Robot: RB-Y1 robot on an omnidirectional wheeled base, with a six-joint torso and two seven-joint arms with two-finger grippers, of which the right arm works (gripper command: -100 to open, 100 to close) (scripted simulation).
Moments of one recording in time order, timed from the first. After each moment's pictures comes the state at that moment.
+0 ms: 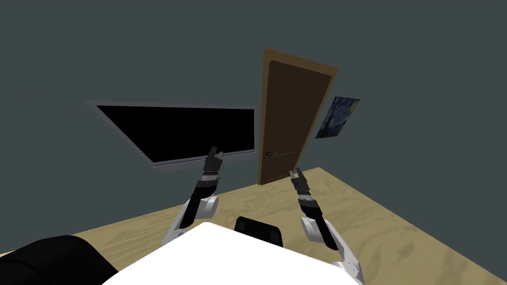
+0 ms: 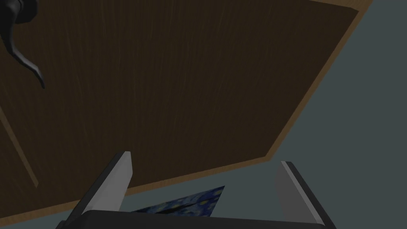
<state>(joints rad) 0.20 -0.24 0.08 -1.53 0.00 -0.72 -0.20</state>
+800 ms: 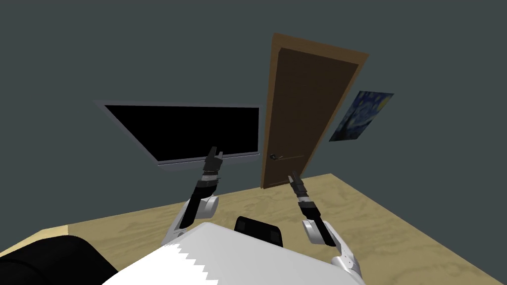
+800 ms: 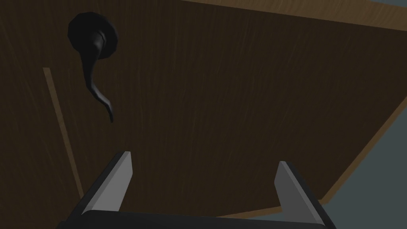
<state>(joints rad) 0.13 -0.30 0.12 -1.30 -0.01 -0.73 -0.23</state>
